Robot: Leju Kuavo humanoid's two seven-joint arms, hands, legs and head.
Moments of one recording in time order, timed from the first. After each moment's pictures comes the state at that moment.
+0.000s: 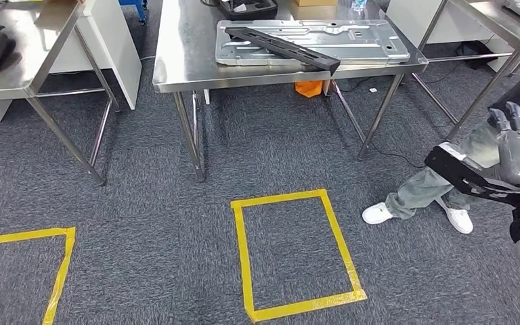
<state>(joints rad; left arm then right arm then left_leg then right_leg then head) -0.10 0.05 -0.73 -0.25 0.90 0.67 -0.19 -0.22 -1.00 0.16 -1.57 0.67 0.12 0.62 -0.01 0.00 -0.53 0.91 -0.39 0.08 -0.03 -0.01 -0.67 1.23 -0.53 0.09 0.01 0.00</state>
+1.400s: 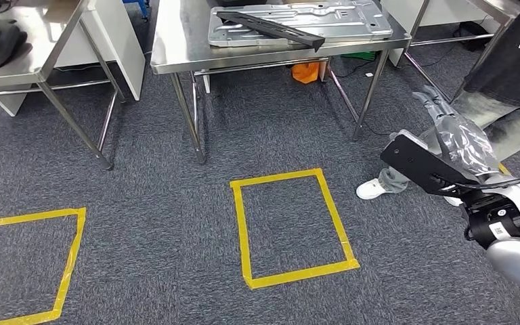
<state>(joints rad) -0.09 0.06 -0.73 -0.25 0.94 0.64 -0.27 -0.45 -0.91 0.40 -1.82 0.35 0.07 0.62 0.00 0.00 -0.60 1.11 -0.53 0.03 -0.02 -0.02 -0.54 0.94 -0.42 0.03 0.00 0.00</state>
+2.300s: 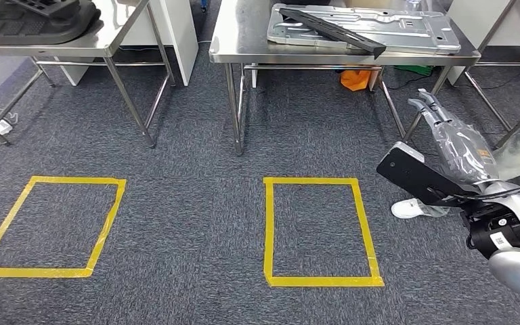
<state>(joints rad) -0.08 0.07 -0.73 -0.25 0.94 0.63 -0.27 -0.43 -0.94 0.42 -1.85 0.38 0.08 0.62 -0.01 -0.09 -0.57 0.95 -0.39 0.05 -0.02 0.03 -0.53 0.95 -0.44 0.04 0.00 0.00</state>
